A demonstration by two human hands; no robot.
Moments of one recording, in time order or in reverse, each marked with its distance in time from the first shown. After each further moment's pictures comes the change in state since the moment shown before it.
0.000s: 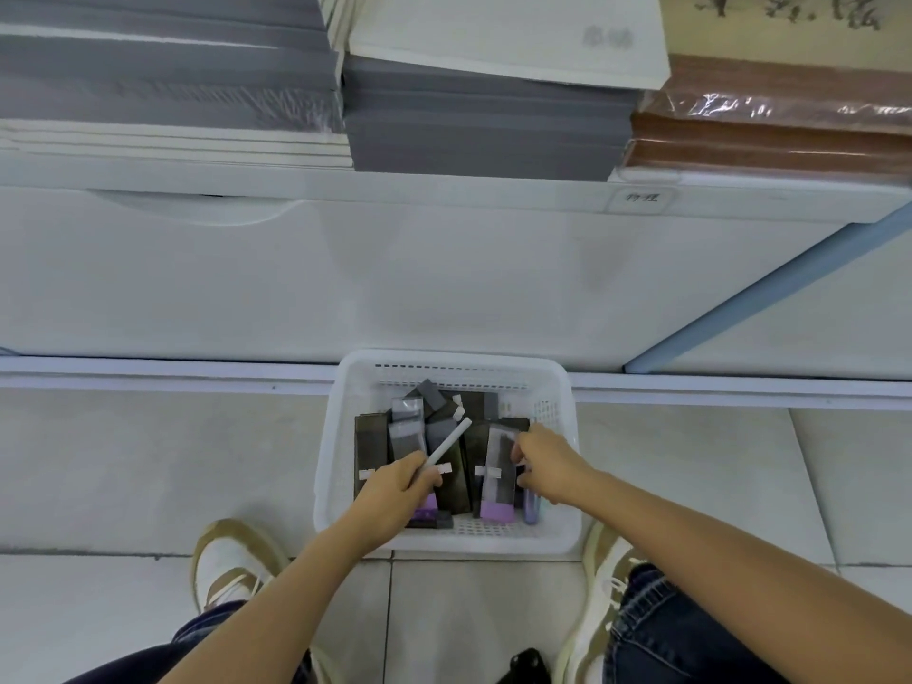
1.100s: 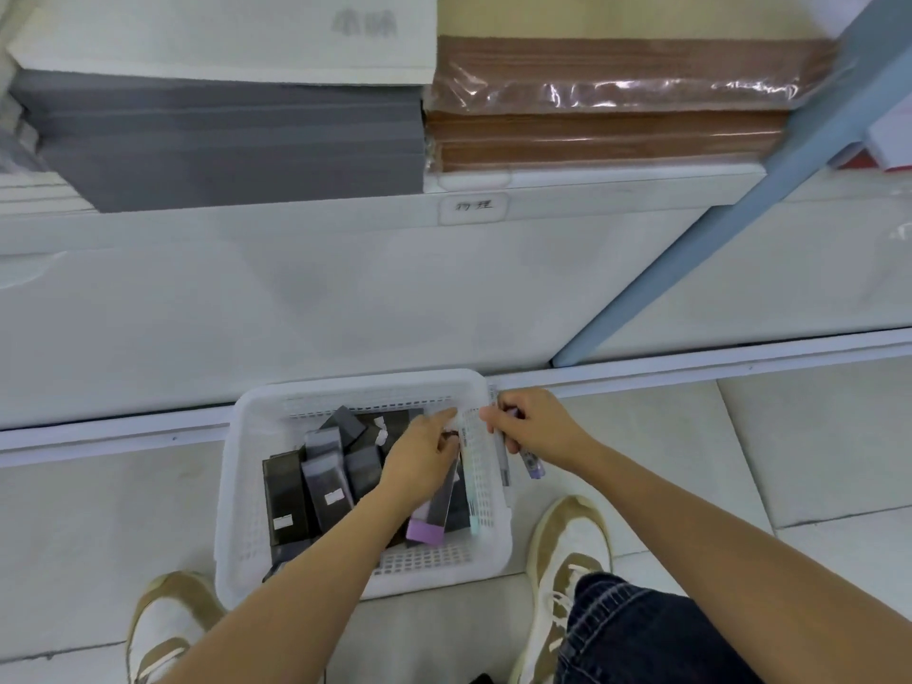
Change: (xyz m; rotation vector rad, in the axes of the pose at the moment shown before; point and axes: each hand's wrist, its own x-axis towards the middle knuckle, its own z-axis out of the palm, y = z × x) left_hand 0.097 0.082 0.070 0.283 0.048 0.100; right_hand -0.008 0.074 -0.049 0.601 0.322 -0.025
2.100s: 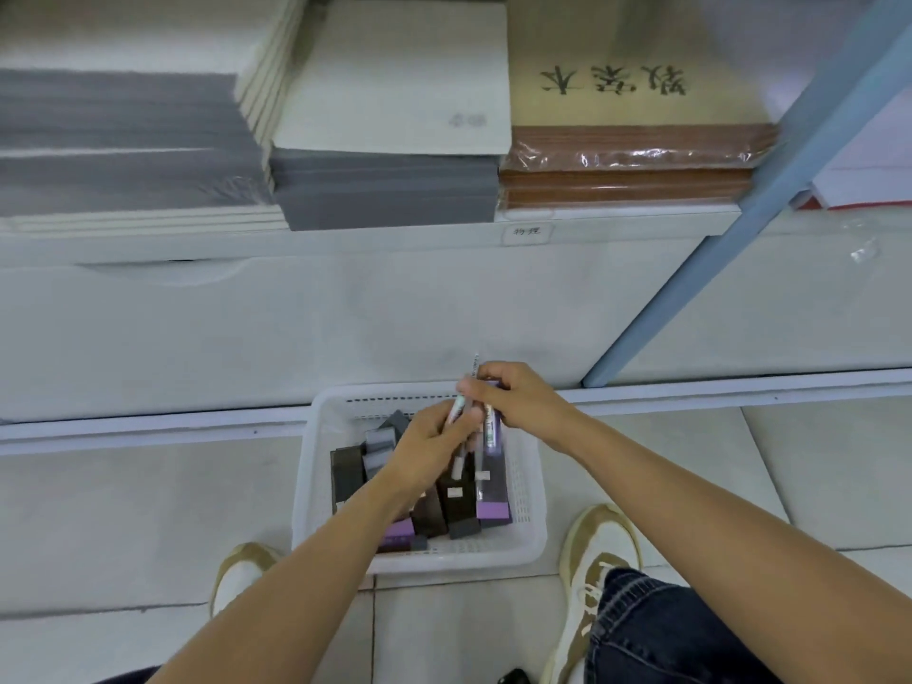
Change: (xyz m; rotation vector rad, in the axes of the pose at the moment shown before) left_hand -0.073 0.020 -0.067 -0.640 0.059 0.174; right_hand -0.017 -0.100 0.012 0.393 -0.106 -0.121
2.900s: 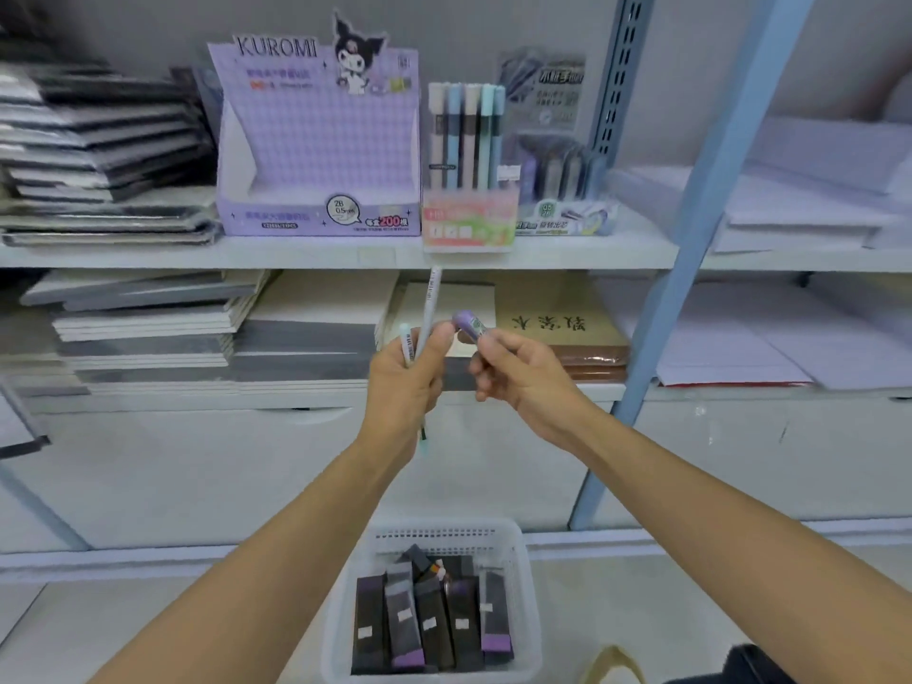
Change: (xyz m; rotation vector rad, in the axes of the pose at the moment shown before) left_hand -0.105 0.250 -0.038 -0.342 0.329 0.594; right_hand -0.119 -0.220 -0.002 0.311 -0.043 -0.621
